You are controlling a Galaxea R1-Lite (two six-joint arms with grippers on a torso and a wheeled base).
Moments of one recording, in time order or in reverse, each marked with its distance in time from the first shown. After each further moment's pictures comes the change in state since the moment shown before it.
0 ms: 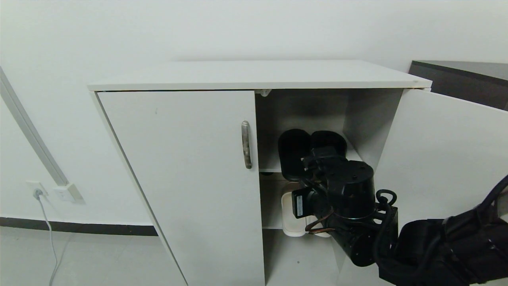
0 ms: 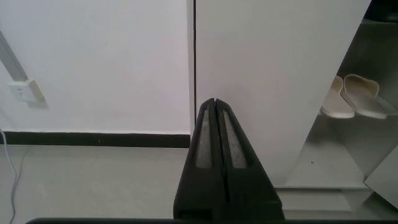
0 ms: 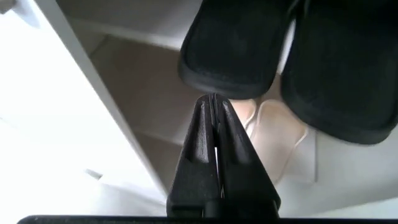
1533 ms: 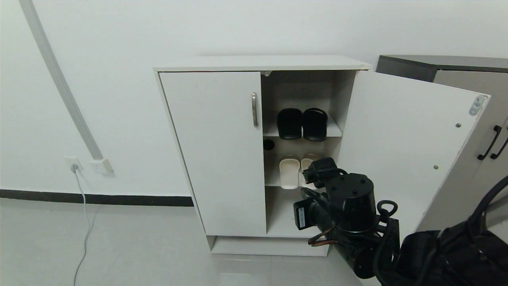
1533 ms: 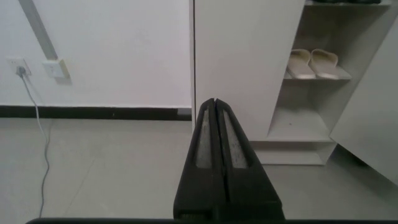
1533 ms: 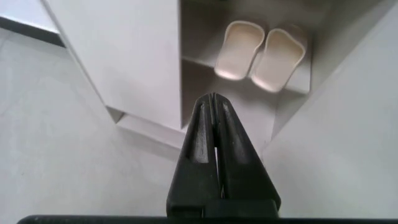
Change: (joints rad) left arm 0.000 0.000 0.000 0.000 -0.003 0.001; right arm 0.000 0.017 0.068 -0.056 0.011 -0.015
